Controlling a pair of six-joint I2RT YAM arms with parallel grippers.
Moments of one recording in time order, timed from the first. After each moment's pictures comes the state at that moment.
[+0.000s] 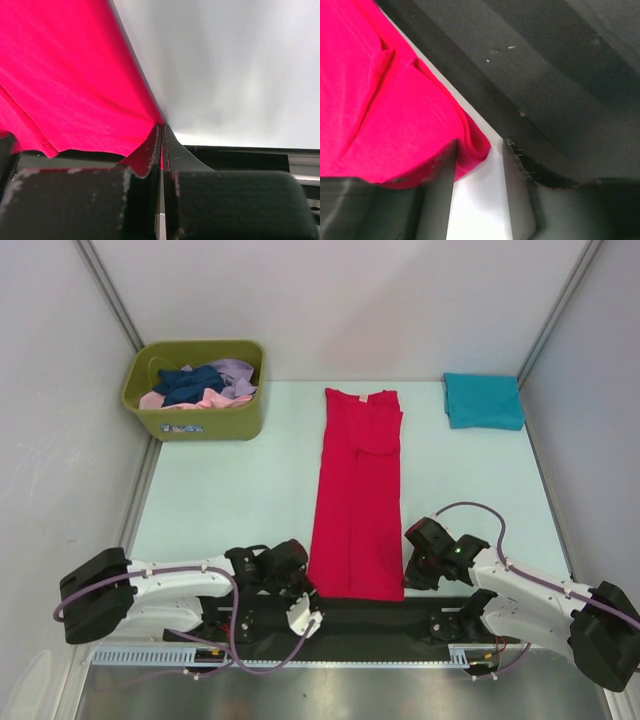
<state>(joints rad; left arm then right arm) -1.13 1.14 0.42 -0.31 0.37 1.29 0.76 0.97 0.42 -0.65 -0.01 1.13</state>
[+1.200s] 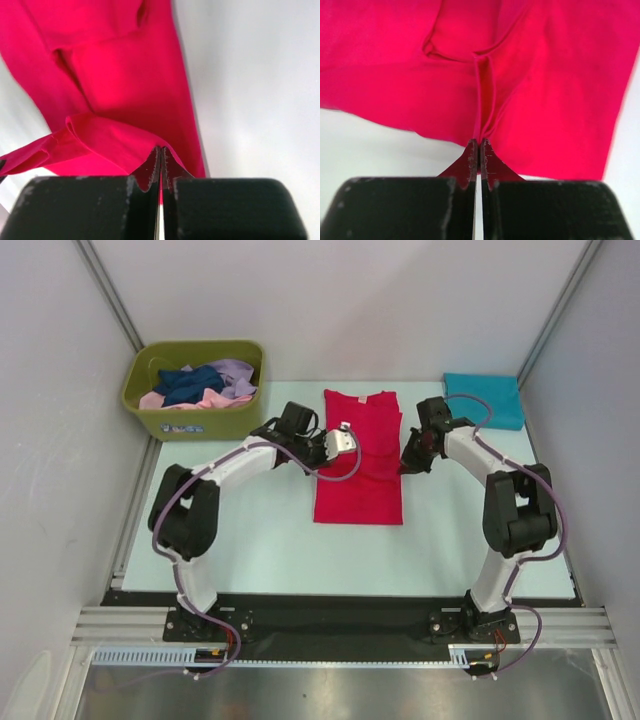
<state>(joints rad) -0.52 1.84 1.37 -0.39 0.49 0.81 0.24 1.81 1.35 -0.63 -0.15 0.64</state>
